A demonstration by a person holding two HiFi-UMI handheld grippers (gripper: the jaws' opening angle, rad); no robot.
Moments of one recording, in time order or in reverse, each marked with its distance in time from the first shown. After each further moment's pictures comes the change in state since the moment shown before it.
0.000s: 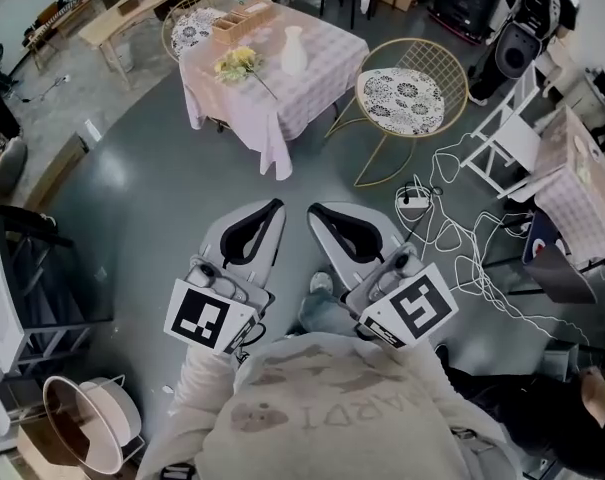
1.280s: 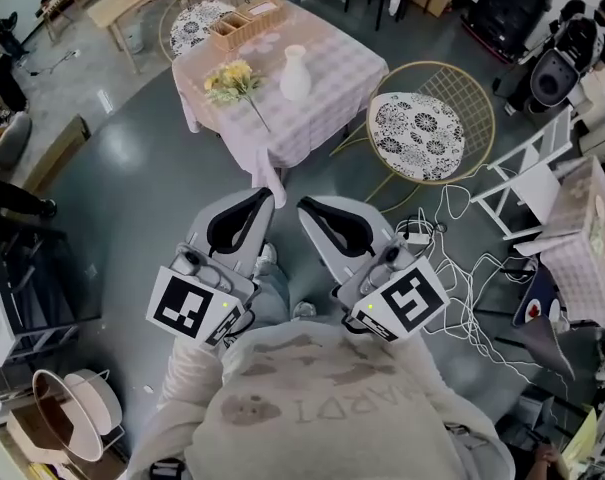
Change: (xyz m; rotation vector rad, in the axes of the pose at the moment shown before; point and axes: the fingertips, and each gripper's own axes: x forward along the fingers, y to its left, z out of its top) left arm 0.189 0.122 -0.020 -0.022 0.056 0.093; right arm 0.110 -0.198 -0.021 0.062 0.013 0.134
